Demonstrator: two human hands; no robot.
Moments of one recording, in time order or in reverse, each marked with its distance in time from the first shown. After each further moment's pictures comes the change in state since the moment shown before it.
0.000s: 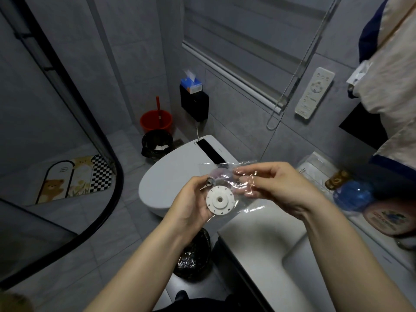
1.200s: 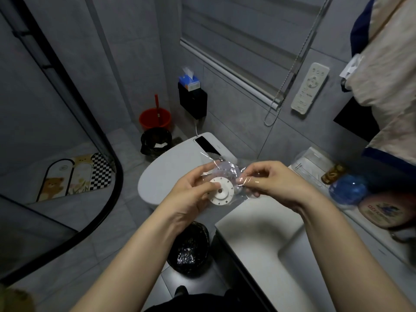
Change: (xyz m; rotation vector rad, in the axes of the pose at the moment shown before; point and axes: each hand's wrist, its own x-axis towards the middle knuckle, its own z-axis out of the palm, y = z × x) left_hand -0.010 0.000 0.002 0.238 -0.112 0.147; right_hand 0.000 0.014 -0.013 -0.268 -0.037 -0.026
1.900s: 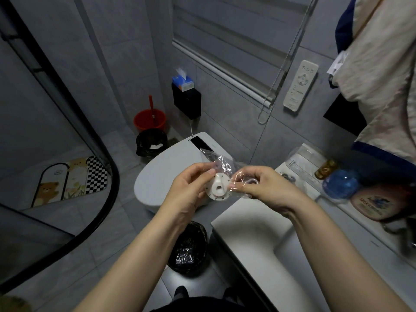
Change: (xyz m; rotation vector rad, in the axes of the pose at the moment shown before) left_hand 0.000 -0.005 0.014 0.126 0.094 0.105; right_hand -0.005 0.020 0.005 -0.033 0.029 -0.034
